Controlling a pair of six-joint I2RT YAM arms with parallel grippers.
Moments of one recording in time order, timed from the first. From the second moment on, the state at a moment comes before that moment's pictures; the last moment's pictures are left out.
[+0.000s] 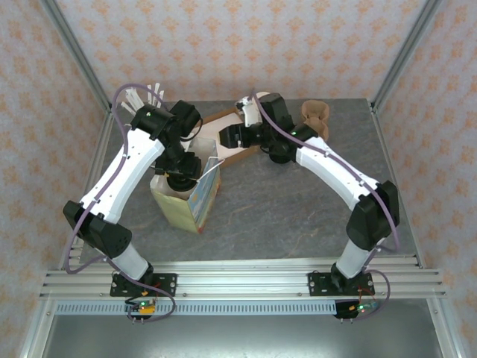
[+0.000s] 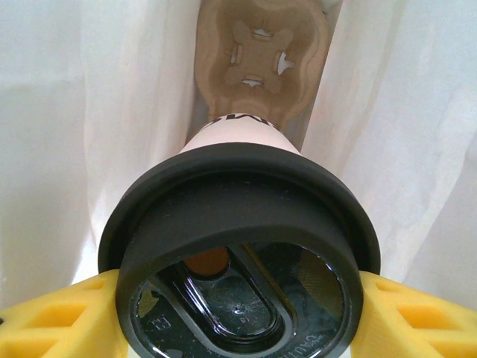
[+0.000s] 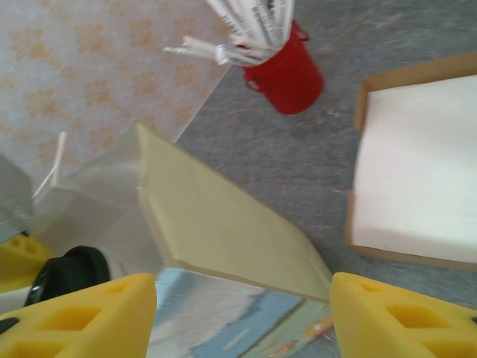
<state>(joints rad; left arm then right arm) -0.42 1.63 1.86 -1.71 -0.04 -0.38 0.61 1.71 1.60 -0.44 -0.49 0.35</state>
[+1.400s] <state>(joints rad) -0.42 1.59 1.81 -1.71 -0.02 -0.37 0.67 1.85 1.82 -0.62 -0.43 0.29</state>
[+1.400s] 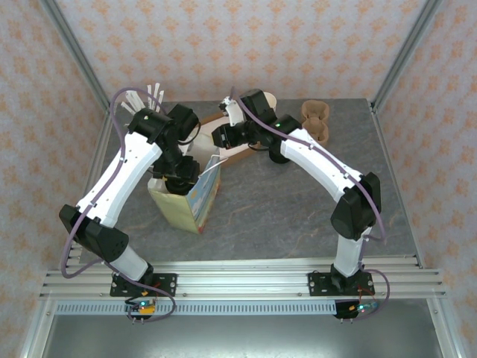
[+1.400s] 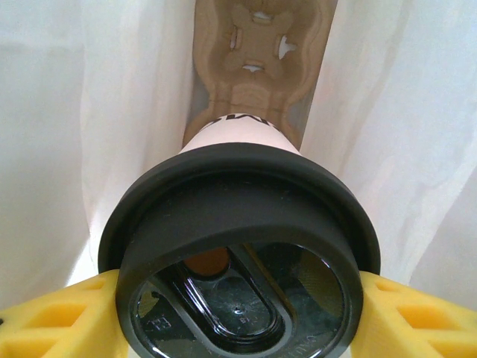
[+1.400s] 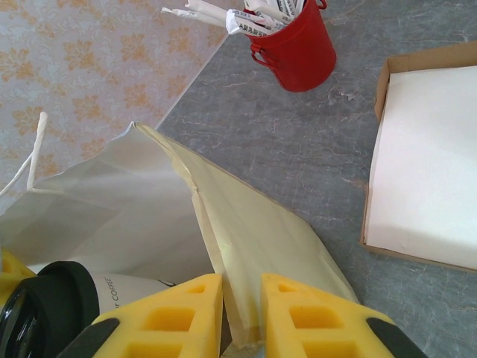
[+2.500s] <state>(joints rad) -0.42 1.65 1.84 -1.71 -0.02 -0.32 0.68 1.85 1.82 -0.62 -0.37 0.26</state>
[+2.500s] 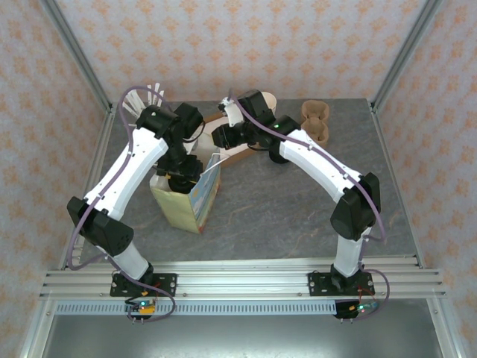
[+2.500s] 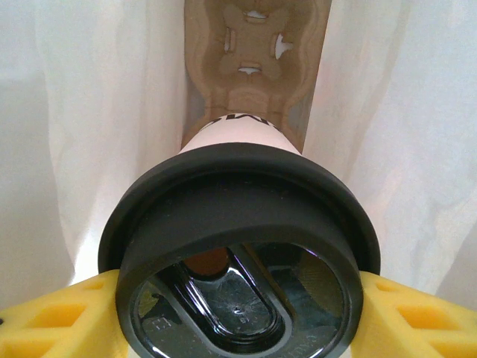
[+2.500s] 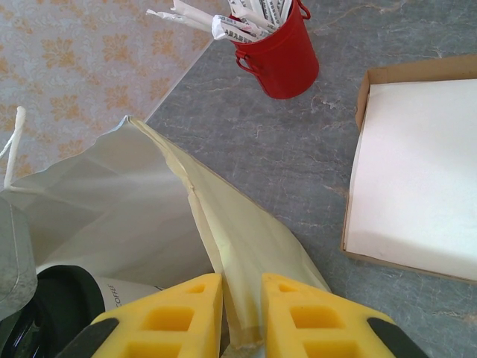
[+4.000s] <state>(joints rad) -0.42 1.59 1.81 -1.71 -0.02 -0.31 0.68 1.85 1.81 -0.61 -0.35 0.25</state>
